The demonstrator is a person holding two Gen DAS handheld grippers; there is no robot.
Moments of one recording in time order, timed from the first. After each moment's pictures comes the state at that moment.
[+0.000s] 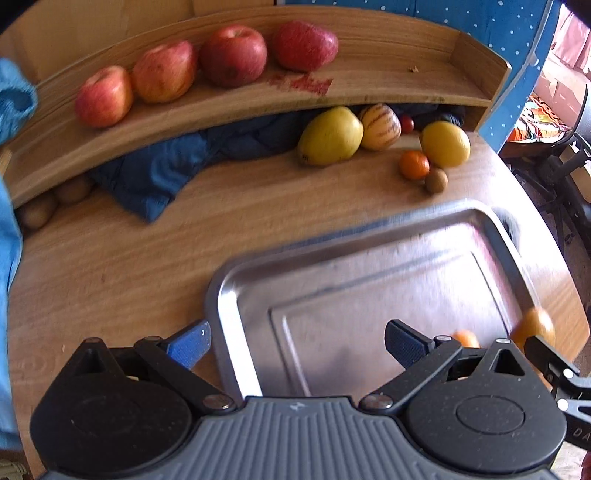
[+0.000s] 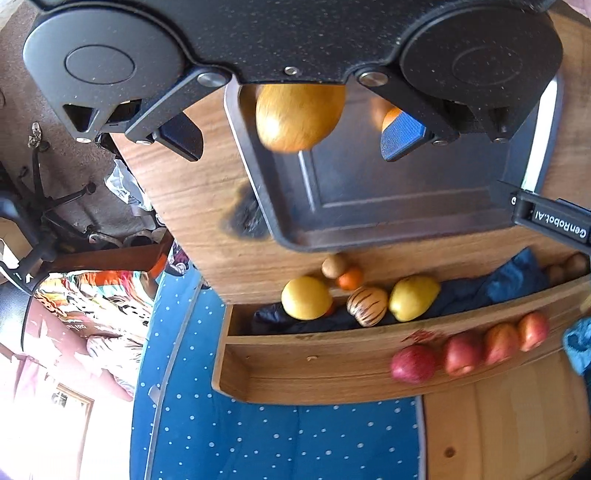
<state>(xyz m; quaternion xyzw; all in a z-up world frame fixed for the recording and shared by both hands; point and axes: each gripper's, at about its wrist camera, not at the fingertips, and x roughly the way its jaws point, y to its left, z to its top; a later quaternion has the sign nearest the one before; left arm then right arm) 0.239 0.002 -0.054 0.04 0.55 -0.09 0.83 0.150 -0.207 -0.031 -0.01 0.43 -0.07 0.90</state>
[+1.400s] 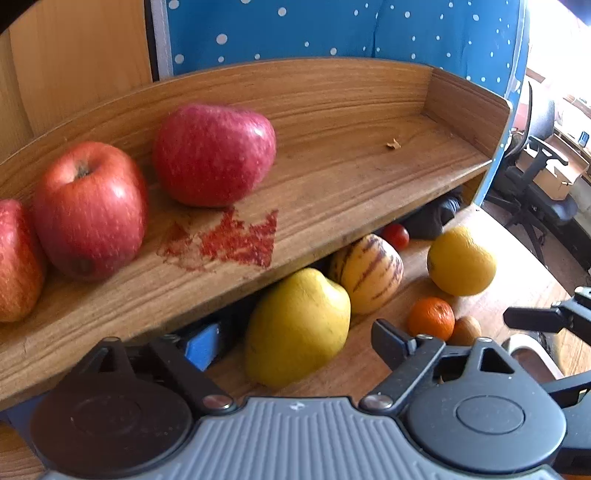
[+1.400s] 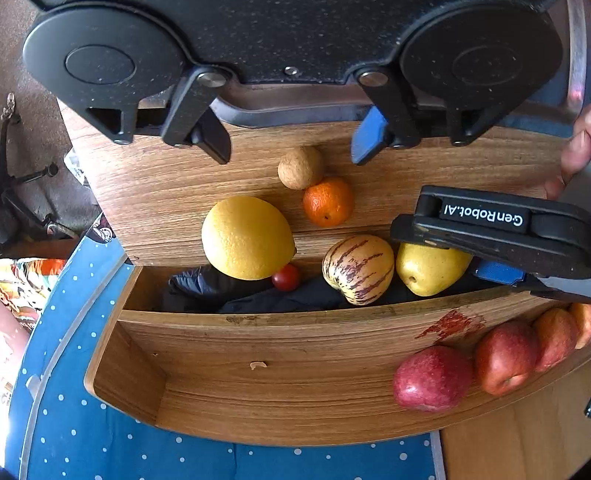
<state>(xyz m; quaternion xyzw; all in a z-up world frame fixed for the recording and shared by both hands) 0.380 -0.044 -0.097 0.09 0.43 -0.21 0.87 0.324 -0.197 -0.084 -0.03 0.48 -0.01 0.88</state>
